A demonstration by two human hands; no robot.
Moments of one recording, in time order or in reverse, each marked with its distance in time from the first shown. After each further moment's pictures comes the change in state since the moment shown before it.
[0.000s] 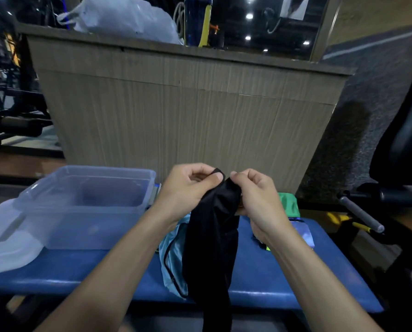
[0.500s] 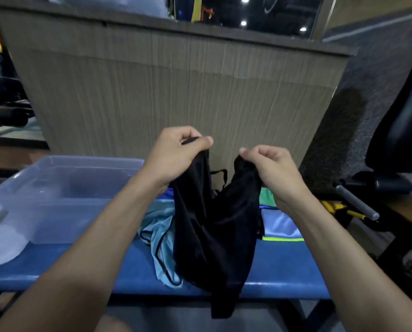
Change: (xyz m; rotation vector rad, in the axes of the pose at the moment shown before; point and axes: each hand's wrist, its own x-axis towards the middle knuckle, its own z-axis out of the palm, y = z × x) left_hand 0.044 0.004 -0.009 0.212 0.096 0.111; right_hand 0.043 0.001 -0.043 -0.221 -0.003 -0.119
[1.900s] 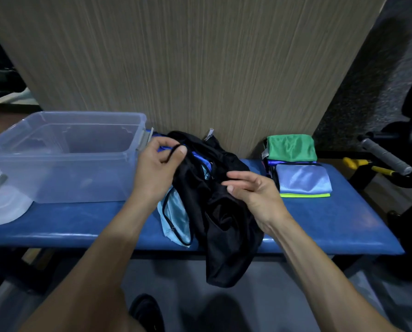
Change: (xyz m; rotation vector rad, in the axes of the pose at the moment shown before) left_hand -0.067 -0.136 0.011 -0.125 0.166 -0.166; right_hand -0.055 0.170 0.032 0.299 -0.142 0.312
